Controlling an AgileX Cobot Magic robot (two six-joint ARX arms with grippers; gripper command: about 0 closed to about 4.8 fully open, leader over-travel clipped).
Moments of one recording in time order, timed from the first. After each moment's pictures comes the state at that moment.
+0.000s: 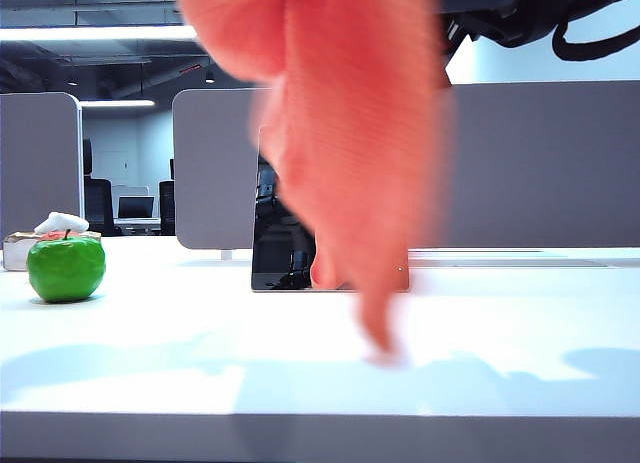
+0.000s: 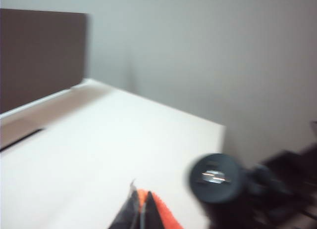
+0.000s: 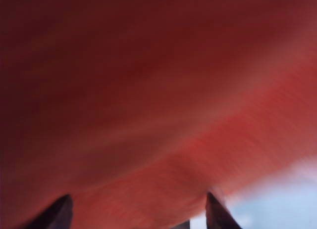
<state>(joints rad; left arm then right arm) -0.57 1.20 1.12 0.12 0.68 -0.18 0.63 1.22 0.74 -0.11 -0.96 -0.39</state>
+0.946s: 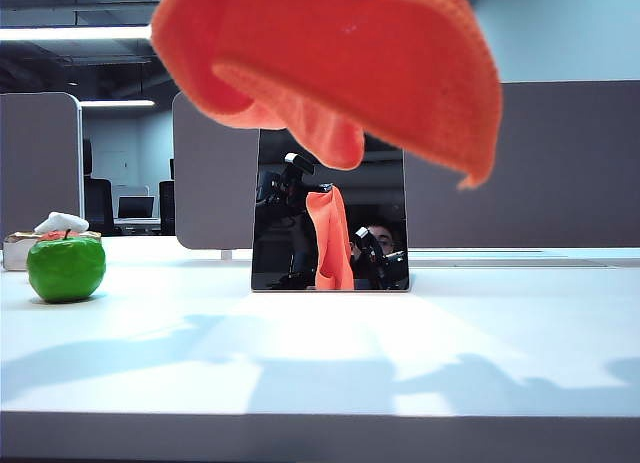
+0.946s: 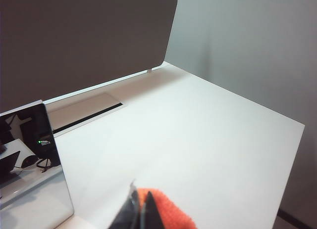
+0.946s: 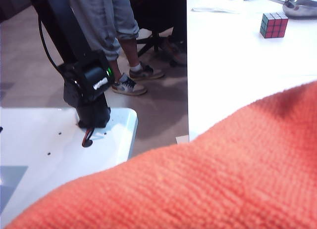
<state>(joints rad) -0.57 1.20 1.12 0.00 0.42 -0.11 0.66 1.13 0.74 -0.04 -0.95 -0.30</state>
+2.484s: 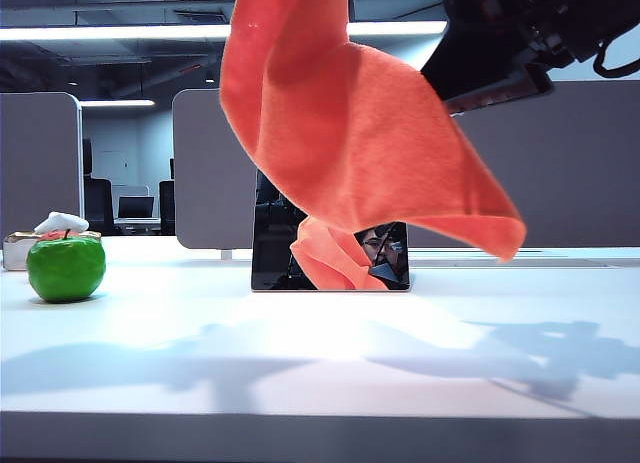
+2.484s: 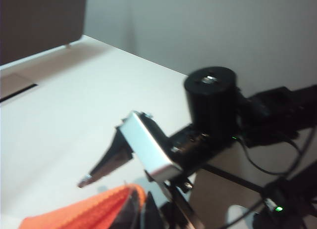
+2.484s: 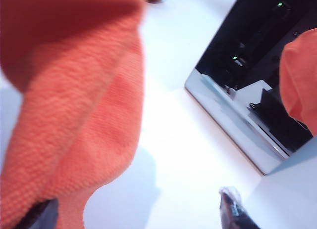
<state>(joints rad) -0.57 1.15 1.12 -0.13 0.74 -0.08 0.44 1.16 0.74 -0.02 -0.44 -0.37</state>
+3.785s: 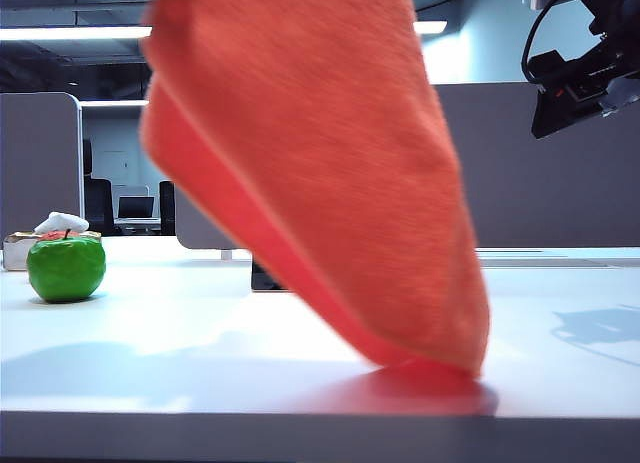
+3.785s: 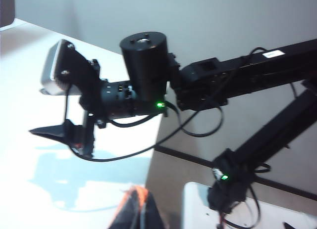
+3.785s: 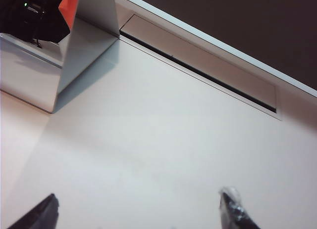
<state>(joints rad) -0.57 1.15 1.12 -0.18 0.92 -0.06 0.28 1.16 0.74 0.04 0.13 -0.31</state>
